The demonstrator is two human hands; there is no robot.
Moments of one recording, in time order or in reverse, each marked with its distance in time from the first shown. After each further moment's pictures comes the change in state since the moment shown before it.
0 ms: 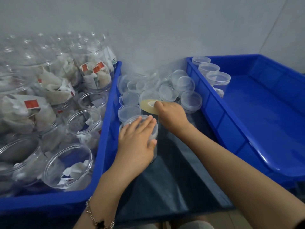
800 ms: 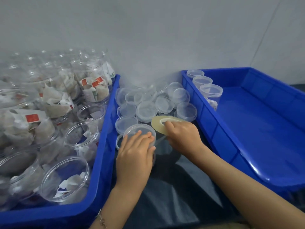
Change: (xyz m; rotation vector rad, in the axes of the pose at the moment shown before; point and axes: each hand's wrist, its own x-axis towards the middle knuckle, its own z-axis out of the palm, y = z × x) left_hand -0.012 0.023 0.008 -0.091 0.344 0.038; right_hand -0.044 0.014 -0.029 -0.109 0.111 -0.023
